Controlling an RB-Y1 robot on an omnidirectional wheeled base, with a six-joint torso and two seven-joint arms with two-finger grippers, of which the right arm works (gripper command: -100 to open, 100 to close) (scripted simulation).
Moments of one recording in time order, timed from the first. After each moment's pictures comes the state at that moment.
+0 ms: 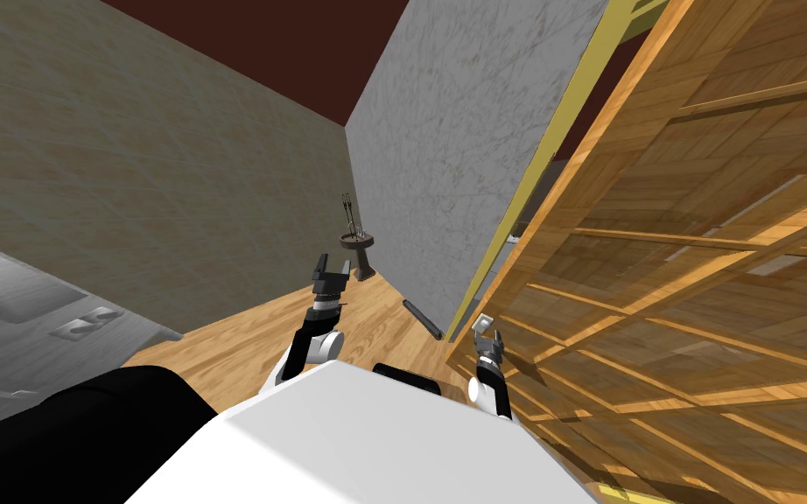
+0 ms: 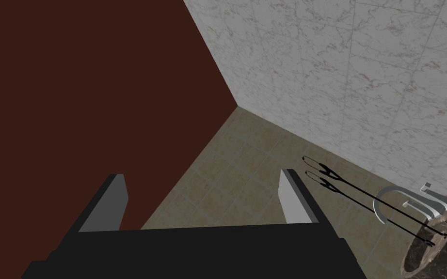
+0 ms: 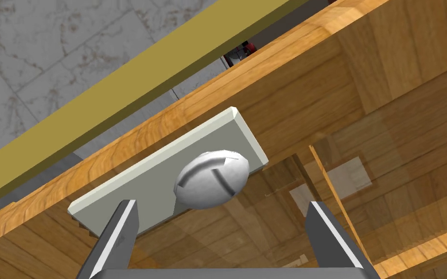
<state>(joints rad) -0.12 -0.19 0.00 -0.53 -0.56 -0.94 -0.44</state>
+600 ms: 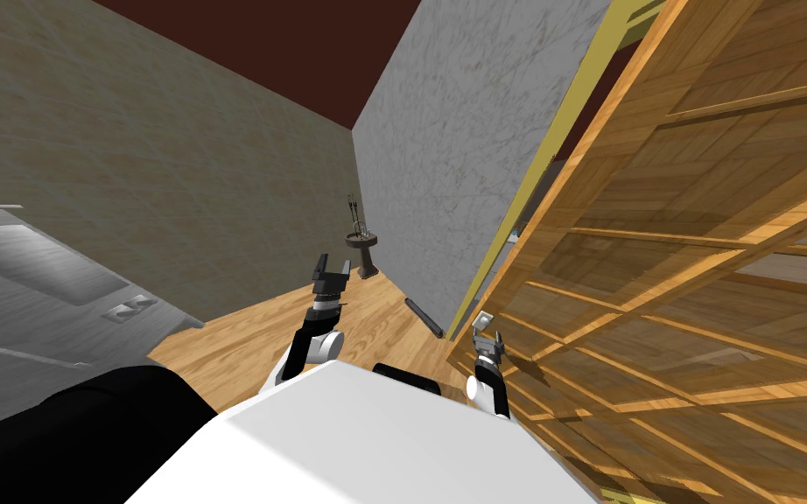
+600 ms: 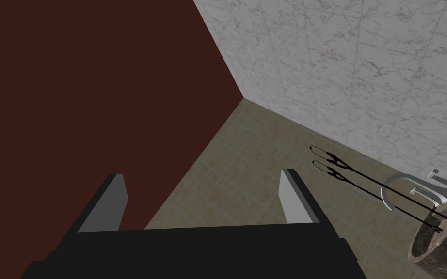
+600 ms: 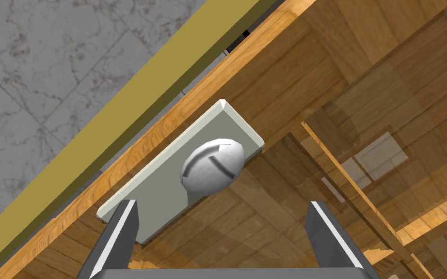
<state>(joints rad) -0.11 -0.19 0.02 -0.56 -0.61 -0.93 -0.58</state>
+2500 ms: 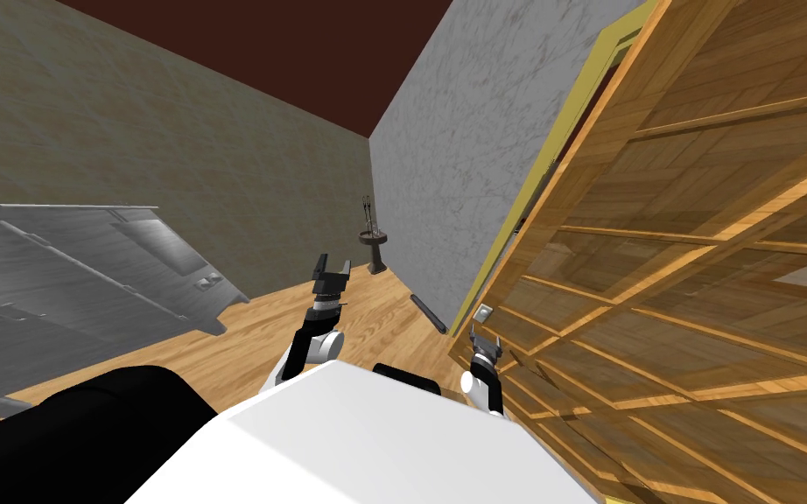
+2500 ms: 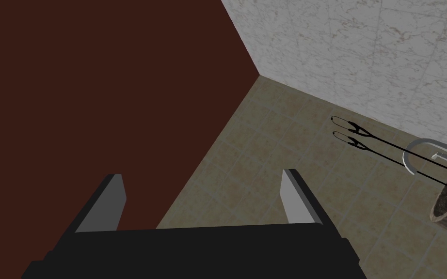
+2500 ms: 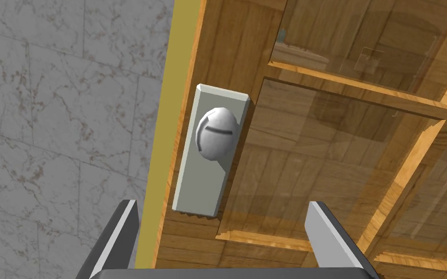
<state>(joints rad) -0.10 -0.16 0.07 -0.62 -0.77 -0.93 -1.05</state>
